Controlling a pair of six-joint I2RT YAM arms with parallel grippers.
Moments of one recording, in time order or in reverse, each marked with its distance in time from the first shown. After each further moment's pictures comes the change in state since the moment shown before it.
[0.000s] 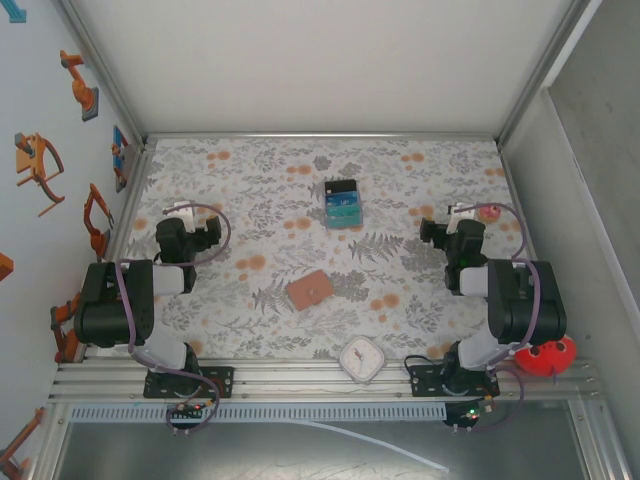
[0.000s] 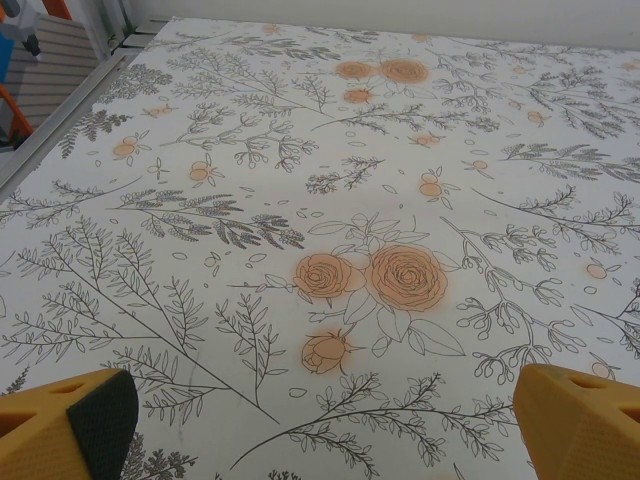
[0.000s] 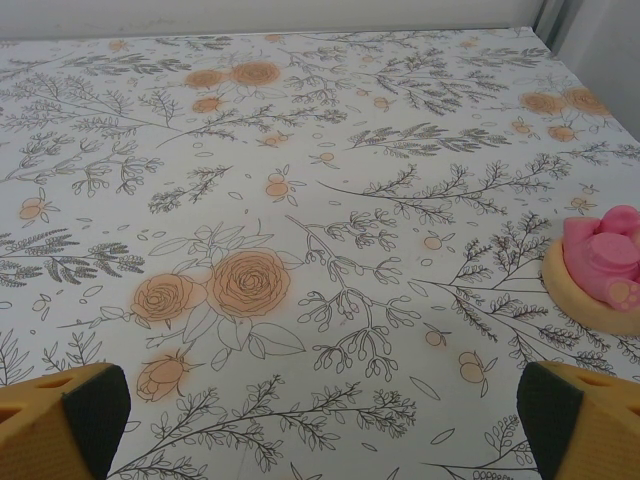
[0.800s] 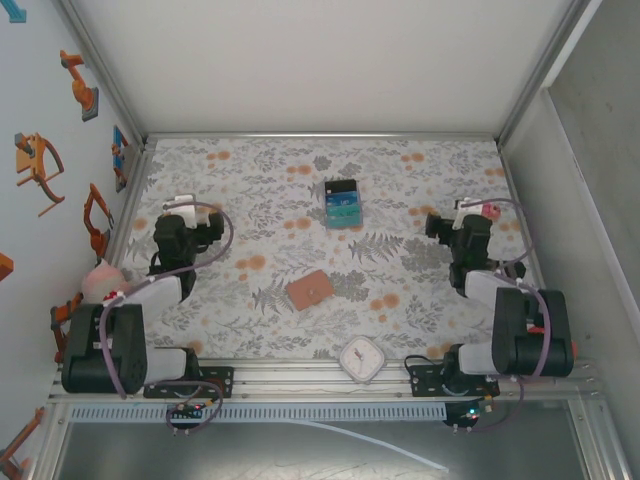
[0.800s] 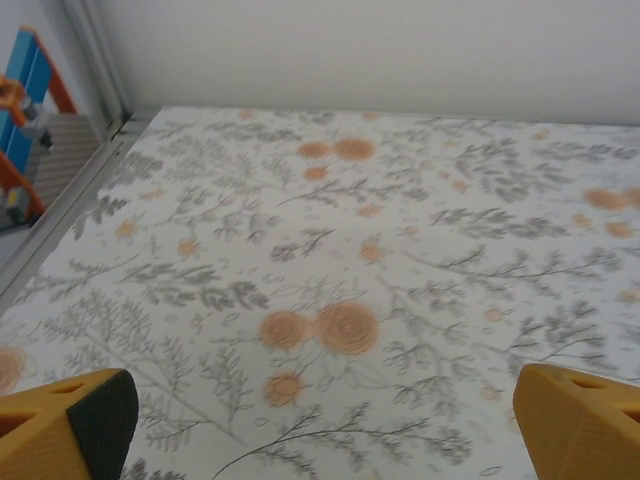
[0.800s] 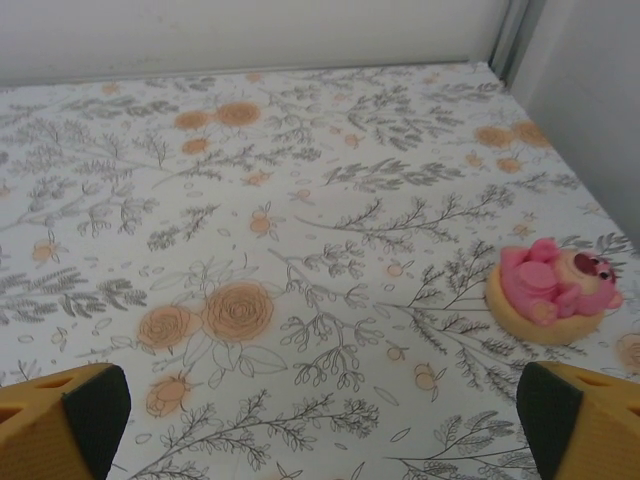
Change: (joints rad) left arm -0.094 -0.308 0.009 -0.224 -0.052 0.013; right arm 0.000 -0.228 0.035 -0.238 0.049 0.025
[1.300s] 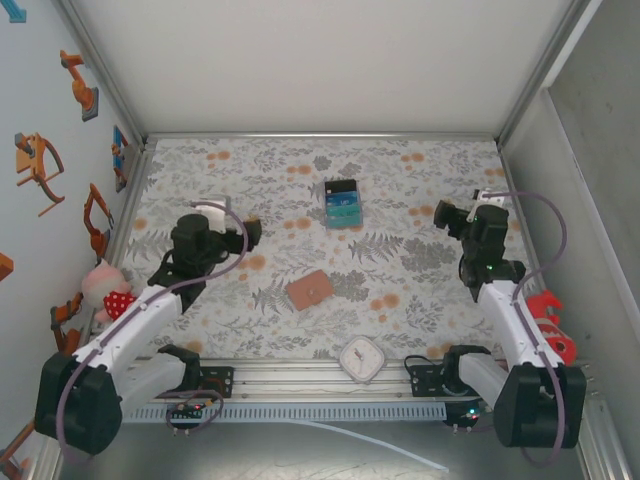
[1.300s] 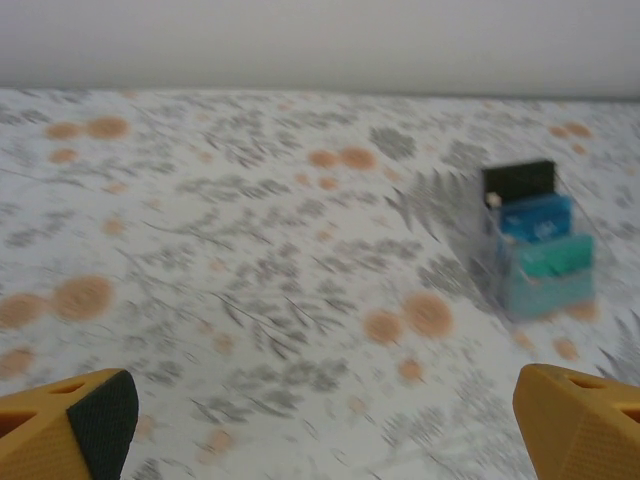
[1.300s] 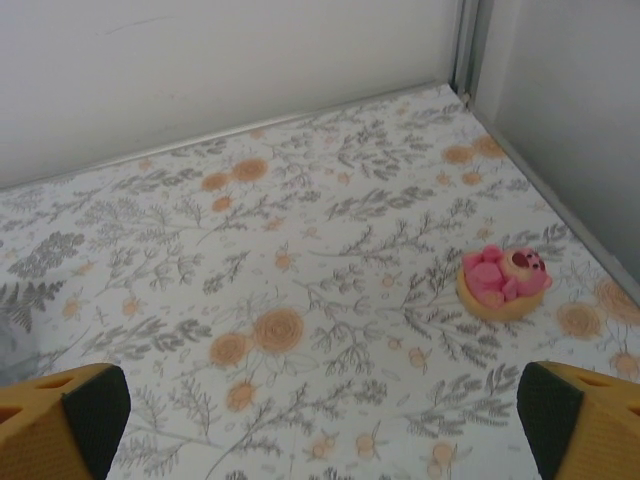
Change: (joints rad) left arm -0.324 -0.260 0.106 -0.463 0.080 -0.154; right arm 0.030 -0.349 0.161 -0.558 0.032 0.174
